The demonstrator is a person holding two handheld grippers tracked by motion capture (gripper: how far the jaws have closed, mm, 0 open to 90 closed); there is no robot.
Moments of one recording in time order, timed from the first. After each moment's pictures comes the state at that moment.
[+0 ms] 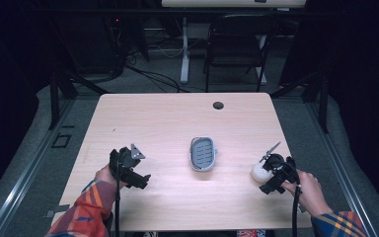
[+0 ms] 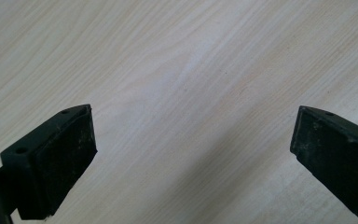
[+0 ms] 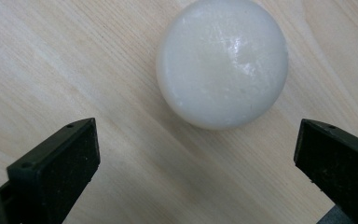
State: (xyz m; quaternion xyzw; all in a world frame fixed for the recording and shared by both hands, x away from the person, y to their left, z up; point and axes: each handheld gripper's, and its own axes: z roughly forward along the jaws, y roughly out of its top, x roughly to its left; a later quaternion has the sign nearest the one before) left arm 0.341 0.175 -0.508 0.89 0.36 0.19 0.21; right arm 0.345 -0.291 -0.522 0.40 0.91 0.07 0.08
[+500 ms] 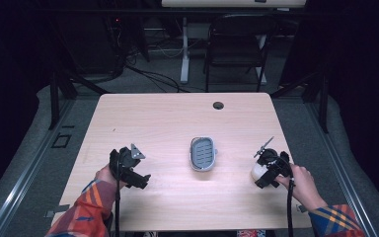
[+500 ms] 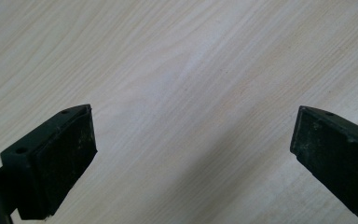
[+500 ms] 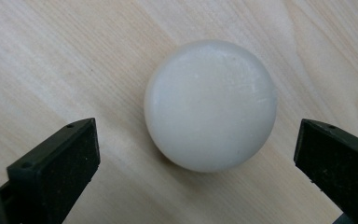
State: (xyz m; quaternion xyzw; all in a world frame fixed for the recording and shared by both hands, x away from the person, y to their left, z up) left arm 0.341 0.175 -0.508 0.89 0.36 0.19 0.21; right arm 0.365 -0.278 -0.525 0.39 0.91 0.07 0.08
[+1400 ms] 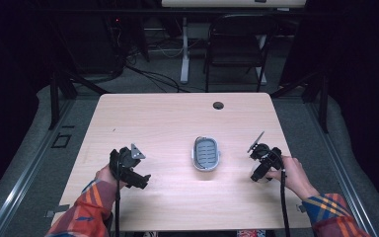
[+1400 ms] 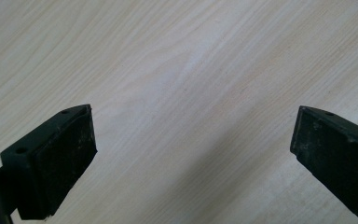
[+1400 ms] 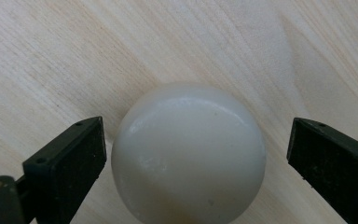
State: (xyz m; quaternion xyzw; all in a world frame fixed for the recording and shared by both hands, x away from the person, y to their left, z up) left arm 0.341 0.175 -0.508 0.89 0.36 0.19 0.21; right arm 0.395 -0.267 -0.540 0.39 0.92 0.04 0.07
